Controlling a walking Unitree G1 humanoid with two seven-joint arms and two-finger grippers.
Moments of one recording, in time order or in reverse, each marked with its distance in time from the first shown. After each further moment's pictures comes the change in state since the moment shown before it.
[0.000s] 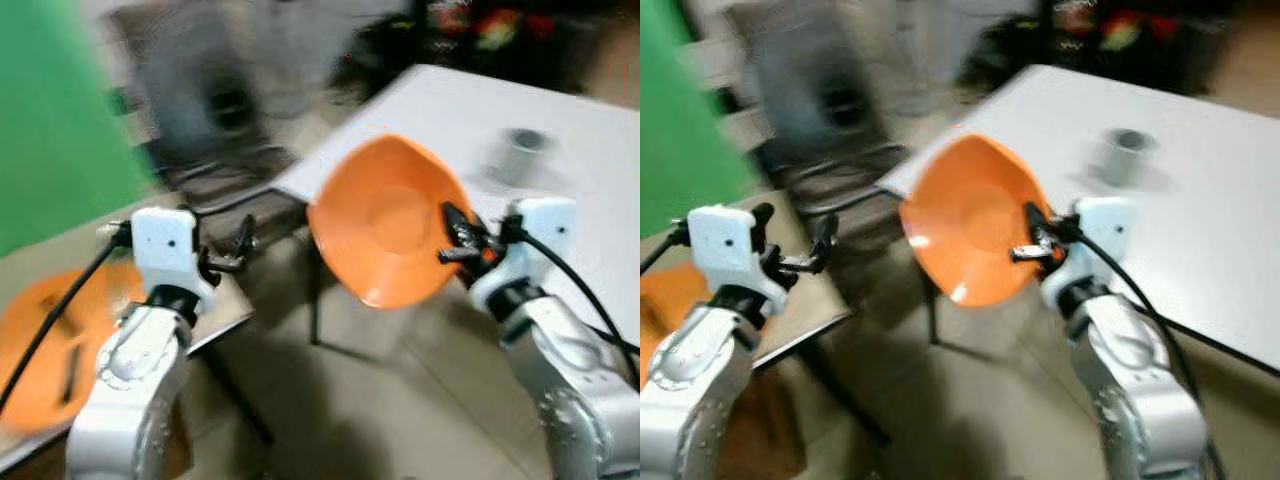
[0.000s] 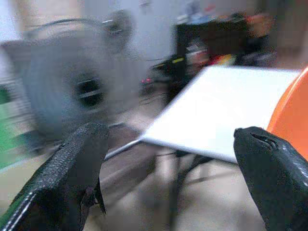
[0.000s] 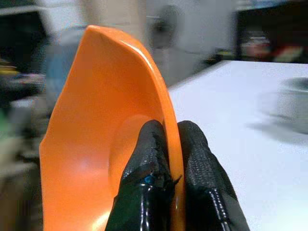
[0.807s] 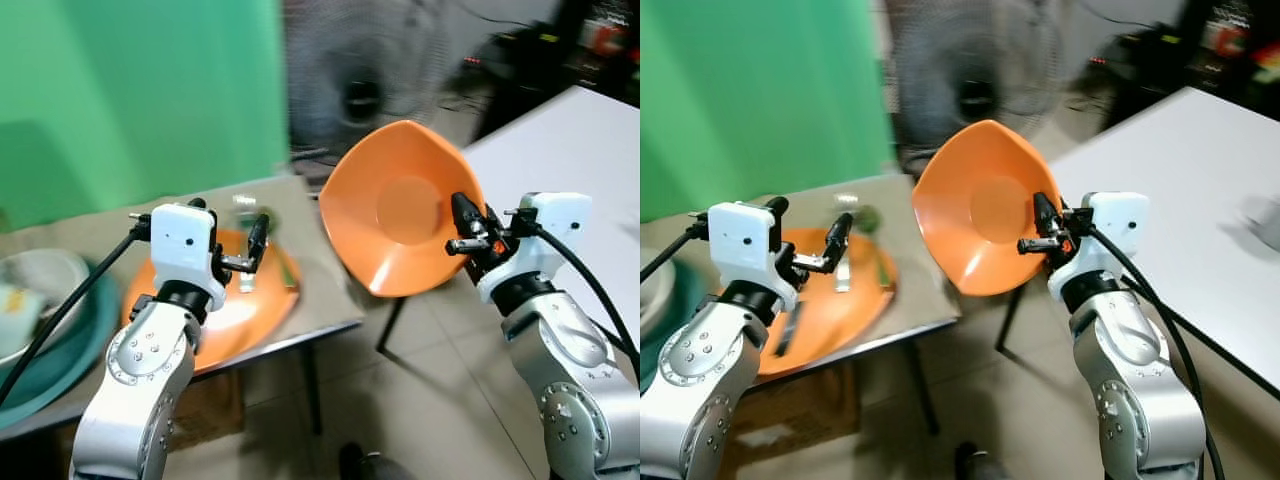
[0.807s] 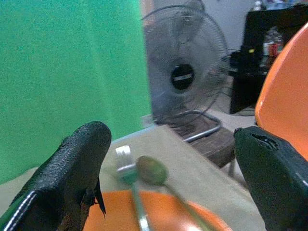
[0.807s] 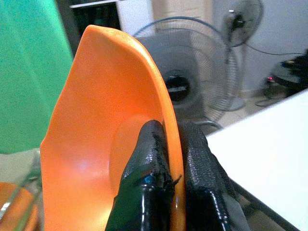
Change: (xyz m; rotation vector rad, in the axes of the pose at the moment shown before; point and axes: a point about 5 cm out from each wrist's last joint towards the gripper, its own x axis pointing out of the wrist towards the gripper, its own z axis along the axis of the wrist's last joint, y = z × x) left arm 0.003 -0.001 0.000 0.086 0.001 -0.027; right arm 0.004 0.004 0.006 0.033 -0.054 0.008
